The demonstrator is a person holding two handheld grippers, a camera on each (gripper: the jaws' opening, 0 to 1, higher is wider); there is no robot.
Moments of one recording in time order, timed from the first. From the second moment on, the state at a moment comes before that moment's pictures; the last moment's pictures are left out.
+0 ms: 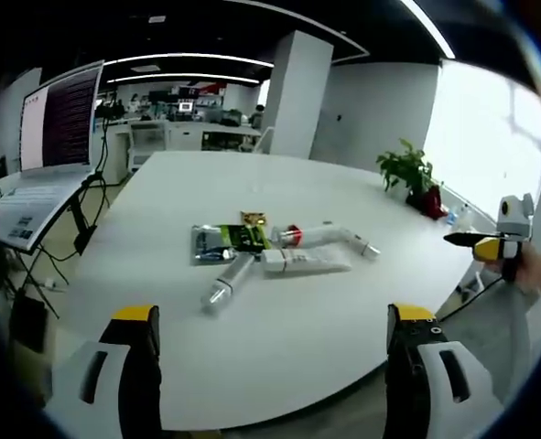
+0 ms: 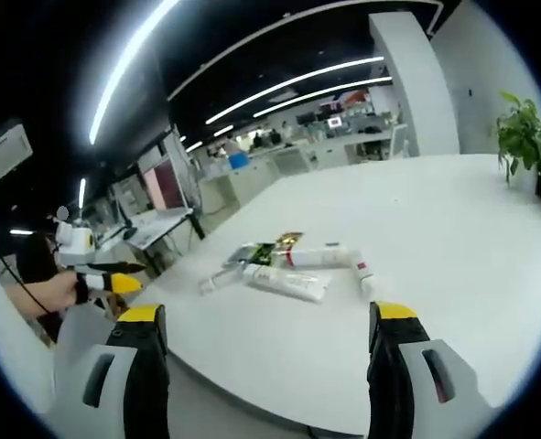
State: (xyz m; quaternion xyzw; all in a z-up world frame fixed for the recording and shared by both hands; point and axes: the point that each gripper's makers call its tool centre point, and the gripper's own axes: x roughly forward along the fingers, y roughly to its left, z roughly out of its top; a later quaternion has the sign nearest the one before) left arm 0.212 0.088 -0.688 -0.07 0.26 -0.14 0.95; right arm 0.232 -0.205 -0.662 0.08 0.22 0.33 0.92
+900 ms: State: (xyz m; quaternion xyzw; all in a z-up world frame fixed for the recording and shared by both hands) left arm 0.219 0.090 -0.688 -0.06 0.27 -0.14 0.95; right arm 0.236 -0.207 -0.660 0.09 0.22 0.32 0.92
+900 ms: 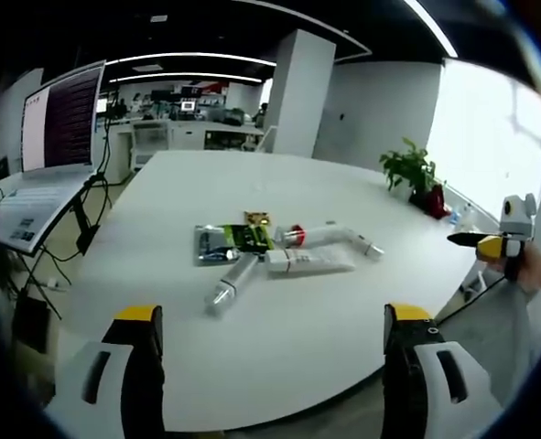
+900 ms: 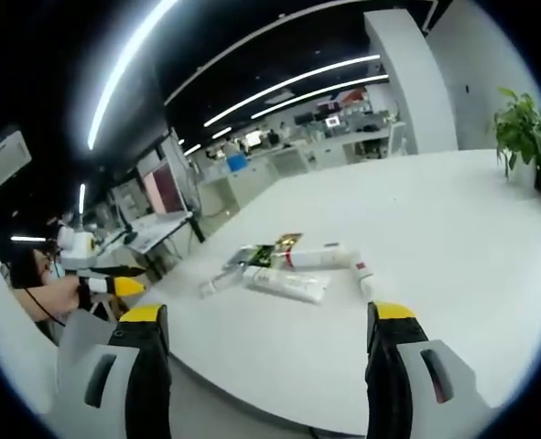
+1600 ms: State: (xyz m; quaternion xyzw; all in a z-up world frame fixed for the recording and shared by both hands) left arm 0.228 0.072 -0.705 -0.03 0.30 -0.19 0.93; right arm 0.241 -0.214 -0.667 0.07 0.23 0.30 0.92
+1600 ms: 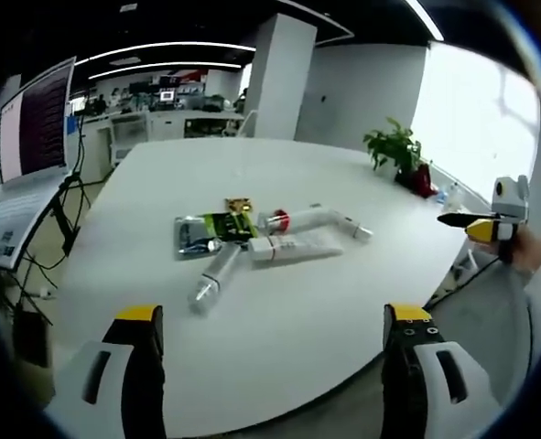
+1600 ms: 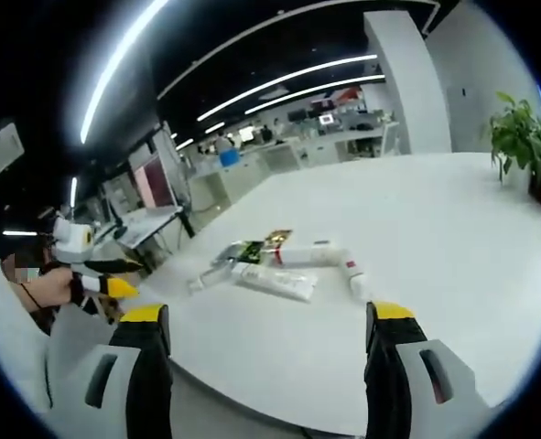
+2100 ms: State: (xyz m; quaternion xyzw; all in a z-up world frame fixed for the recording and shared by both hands) left arm 0.255 0.033 -0.714 0.04 0.32 -0.28 0.90; right arm 0.242 -0.216 -0.667 0.06 0.23 0.29 0.93
